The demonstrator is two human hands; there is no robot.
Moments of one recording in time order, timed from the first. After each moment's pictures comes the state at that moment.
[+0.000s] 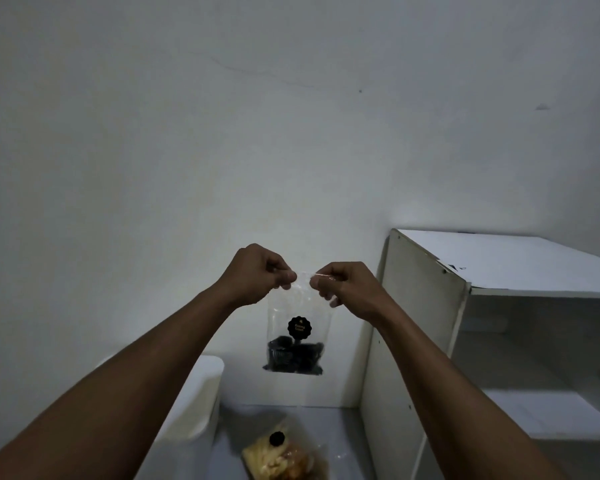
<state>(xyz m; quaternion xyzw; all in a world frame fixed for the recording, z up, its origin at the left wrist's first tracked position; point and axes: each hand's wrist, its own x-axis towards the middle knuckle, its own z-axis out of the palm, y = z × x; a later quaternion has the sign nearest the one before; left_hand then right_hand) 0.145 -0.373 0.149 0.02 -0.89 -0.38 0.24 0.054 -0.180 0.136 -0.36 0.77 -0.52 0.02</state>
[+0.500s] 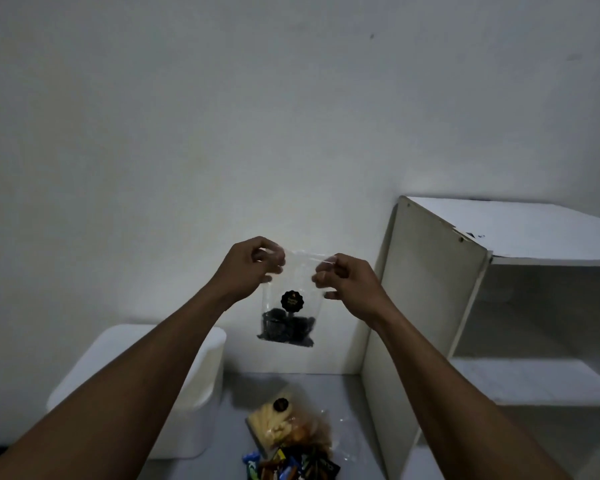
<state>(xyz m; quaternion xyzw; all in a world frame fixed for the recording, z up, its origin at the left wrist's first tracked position) 0.134 -0.393 0.095 0.05 -0.77 -0.59 0.22 0.047 -0.192 0.080 -0.29 0.73 -0.61 0.08</state>
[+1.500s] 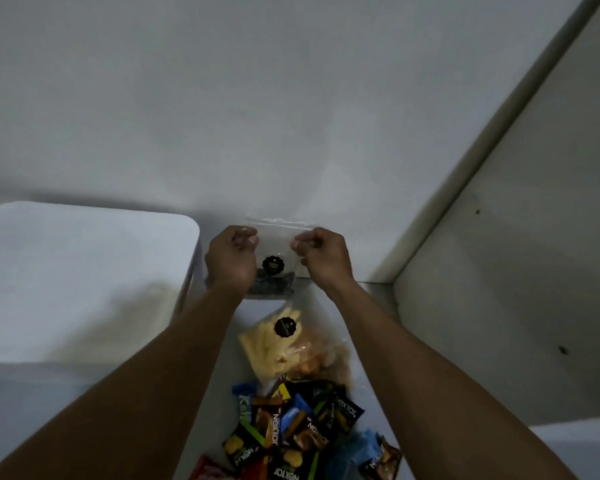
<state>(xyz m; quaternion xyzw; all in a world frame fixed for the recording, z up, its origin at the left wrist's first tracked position) -0.002 -0.452 -0.217 0.35 -0.70 -0.55 0.29 -0.084 -0.326 -0.210 -0.09 0.80 -0.57 0.16</state>
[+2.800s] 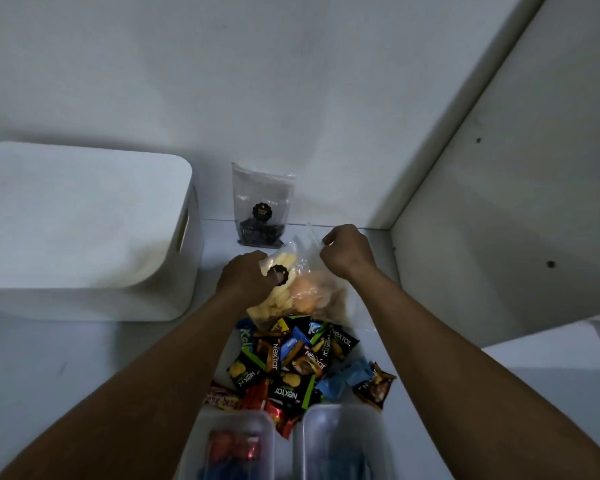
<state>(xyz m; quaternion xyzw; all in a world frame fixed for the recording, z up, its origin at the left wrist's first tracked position) 0.064 -0.406 -0.290 0.30 -0.89 -0.34 -0.06 -0.040 -0.256 -0.234 -0.07 0.94 -0.29 0.19</state>
